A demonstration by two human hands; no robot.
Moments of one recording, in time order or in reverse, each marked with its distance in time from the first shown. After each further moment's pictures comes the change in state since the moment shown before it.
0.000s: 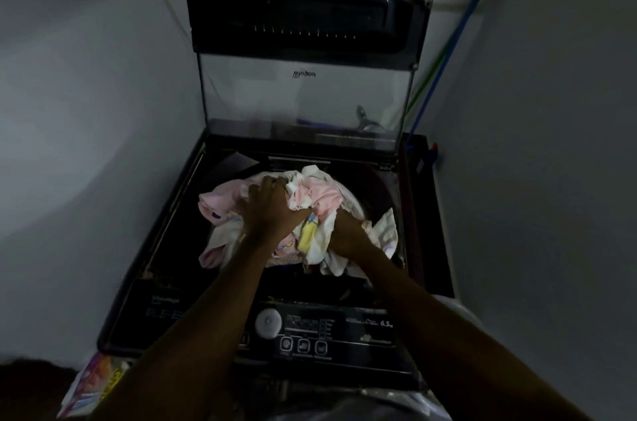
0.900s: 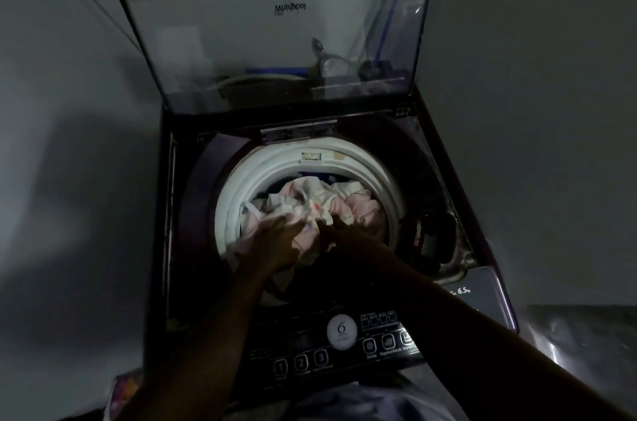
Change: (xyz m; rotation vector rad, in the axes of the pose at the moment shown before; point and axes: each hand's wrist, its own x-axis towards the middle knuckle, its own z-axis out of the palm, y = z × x) left_hand 0.025 -0.131 0.091 0.171 -0.763 0.429; right_hand 0.000 -0.006 0.095 -0.431 -0.302 0.042
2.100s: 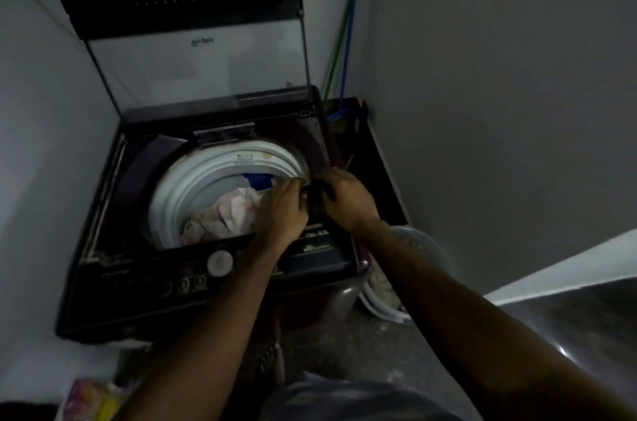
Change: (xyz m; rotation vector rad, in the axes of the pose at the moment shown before) left_hand -0.074 0.260 -0.004 -0.168 0.666 0.090; right_hand -0.174 0.112 -0.035 0.318 0.776 -0.024
